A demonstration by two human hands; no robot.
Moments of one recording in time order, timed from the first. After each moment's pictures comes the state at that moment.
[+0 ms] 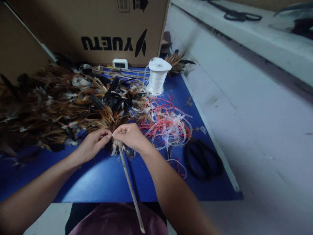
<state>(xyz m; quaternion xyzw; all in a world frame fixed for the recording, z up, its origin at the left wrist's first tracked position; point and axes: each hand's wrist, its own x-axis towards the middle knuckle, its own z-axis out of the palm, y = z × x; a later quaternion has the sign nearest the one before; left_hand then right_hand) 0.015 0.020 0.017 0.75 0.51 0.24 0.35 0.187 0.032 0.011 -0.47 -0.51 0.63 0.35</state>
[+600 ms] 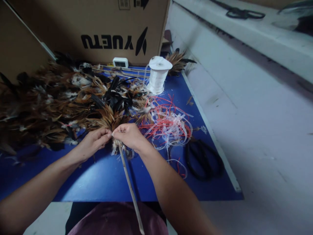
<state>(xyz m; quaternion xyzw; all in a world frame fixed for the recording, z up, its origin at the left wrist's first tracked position) 0.015 0.020 0.014 0.68 0.52 0.26 0.45 0.182 0.031 0.012 -0.48 -0.48 0.64 0.36</state>
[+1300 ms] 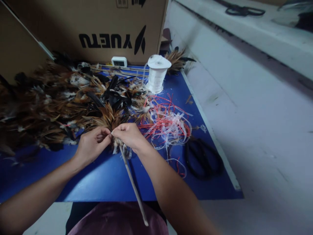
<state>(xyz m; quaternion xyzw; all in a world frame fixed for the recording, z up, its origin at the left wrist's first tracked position) 0.023 0.010 0.007 0.74 0.55 0.31 0.24 0.180 0.030 0.014 -0.50 -0.42 0.66 0.36</state>
